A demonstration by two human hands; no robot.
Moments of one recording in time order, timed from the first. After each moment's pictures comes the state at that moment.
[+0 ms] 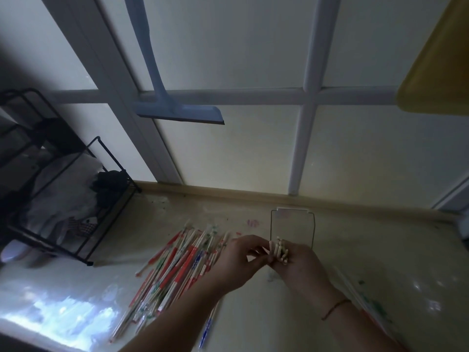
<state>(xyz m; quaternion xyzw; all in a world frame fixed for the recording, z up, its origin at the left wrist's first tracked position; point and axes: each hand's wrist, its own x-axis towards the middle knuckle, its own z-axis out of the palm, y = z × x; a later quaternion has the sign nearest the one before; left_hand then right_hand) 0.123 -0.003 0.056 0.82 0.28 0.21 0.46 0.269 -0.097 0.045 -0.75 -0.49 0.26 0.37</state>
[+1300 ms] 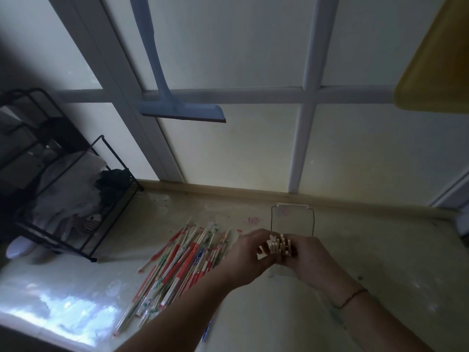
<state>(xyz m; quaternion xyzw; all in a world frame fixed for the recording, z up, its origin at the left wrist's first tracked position) 0.133 -0.009 0.056 0.86 0.23 0.22 0.40 0.291 -0.102 0.062 -0.71 -0.55 0.30 0.32</state>
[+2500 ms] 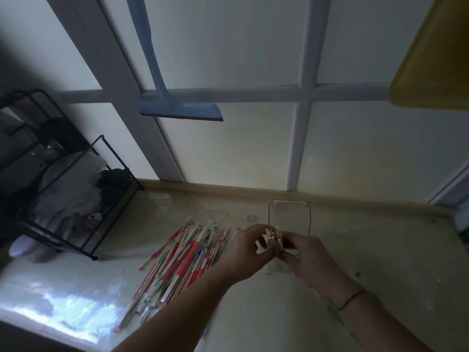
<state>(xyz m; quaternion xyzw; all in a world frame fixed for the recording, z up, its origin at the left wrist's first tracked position) 0.137 -0.015 0.061 0.85 0.27 0.22 0.39 0.292 -0.114 0.055 -0.70 -0.56 0.27 0.35</state>
